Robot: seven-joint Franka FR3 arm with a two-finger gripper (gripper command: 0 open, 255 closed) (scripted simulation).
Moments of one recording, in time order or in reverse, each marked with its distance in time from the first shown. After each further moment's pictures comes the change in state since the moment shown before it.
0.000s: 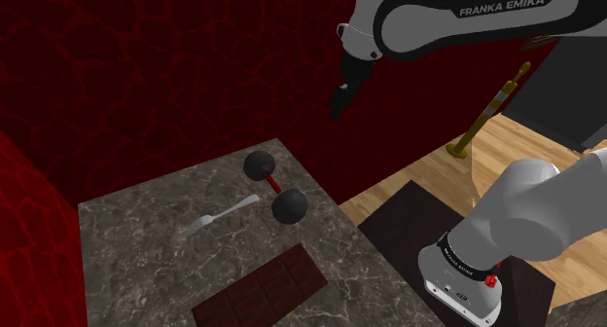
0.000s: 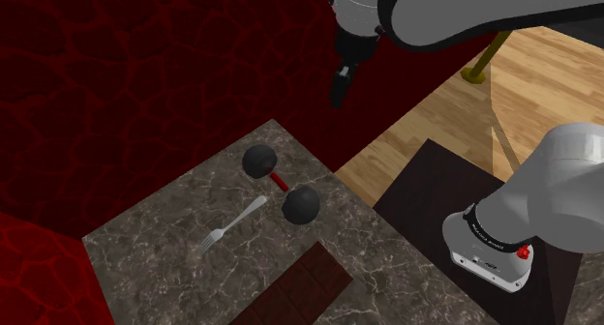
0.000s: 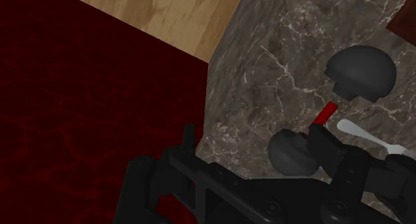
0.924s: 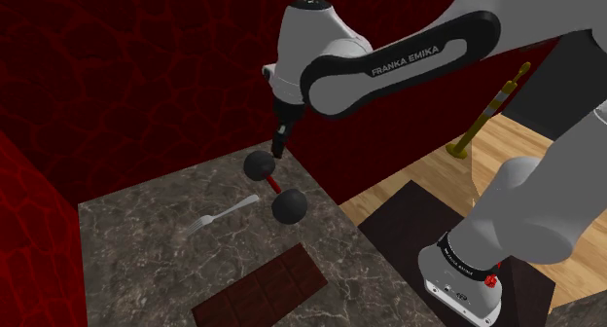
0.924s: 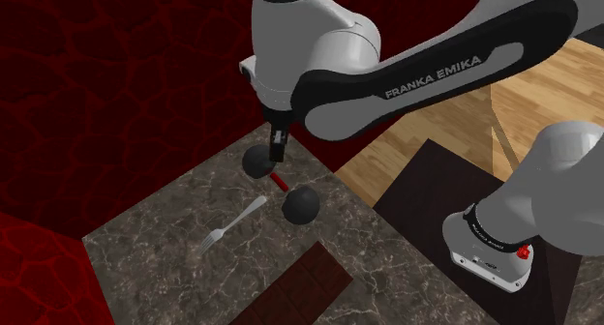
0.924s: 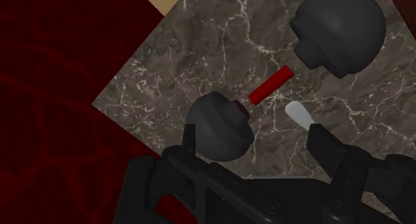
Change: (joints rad) arm 0.122 0.362 0.138 0.135 -0.036 0.252 -0.035
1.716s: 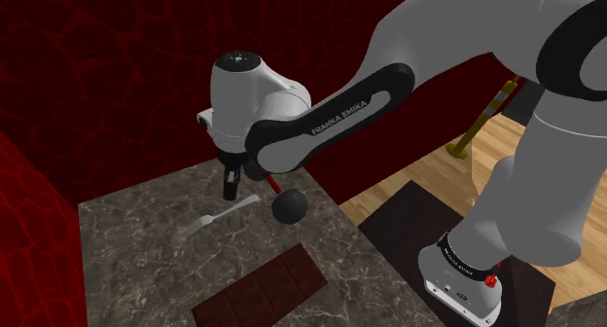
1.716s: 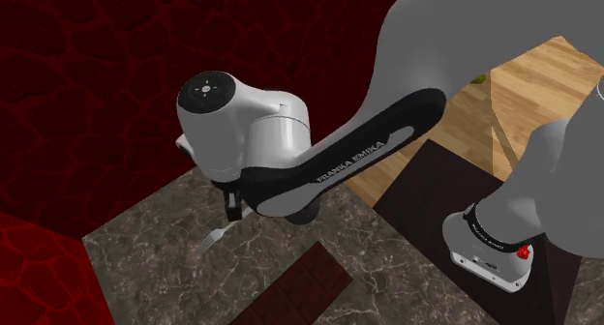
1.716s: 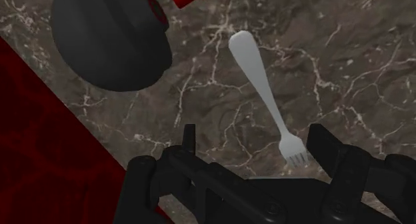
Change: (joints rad) arm 0.124 0.344 0.084 0.228 -0.152 0.115 0.023
